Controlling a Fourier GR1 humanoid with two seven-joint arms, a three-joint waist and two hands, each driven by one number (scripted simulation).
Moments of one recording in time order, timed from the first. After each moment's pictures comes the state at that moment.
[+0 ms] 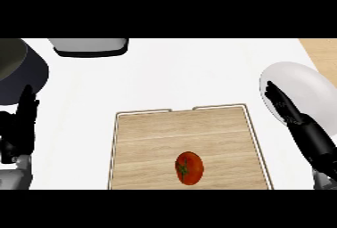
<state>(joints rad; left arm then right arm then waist) -0.09 0.42 0.02 -1.41 0.08 0.37 0.10 -0.06 -0.52 0.20 -1.71 -0.14 0.02 -0.14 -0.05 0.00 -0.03</state>
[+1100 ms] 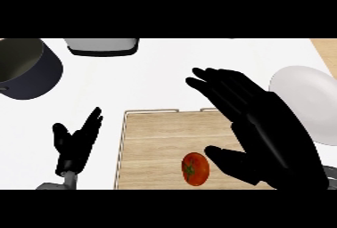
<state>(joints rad) -0.01 0.22 -0.16 -1.43 0.22 0.13 0.19 -0.58 -0.48 0.54 -2.07 0.59 0.09 0.61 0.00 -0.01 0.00</state>
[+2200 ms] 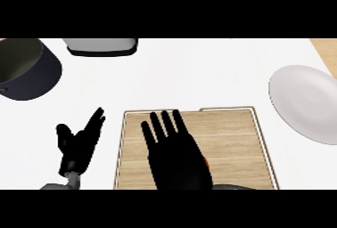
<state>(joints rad) 0.00 0.19 -0.16 -1.43 0.20 0.14 0.19 -0.70 -0.20 0.92 -1.86 0.68 0.55 1.05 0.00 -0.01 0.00</state>
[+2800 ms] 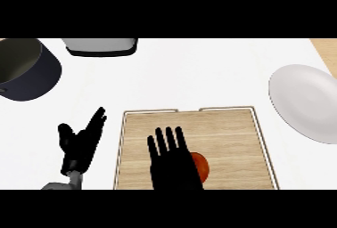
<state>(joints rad) -0.01 0.17 -0.16 -1.42 0.18 0.13 0.18 -0.51 -0.11 0.97 -1.79 0.83 0.60 1.05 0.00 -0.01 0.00</state>
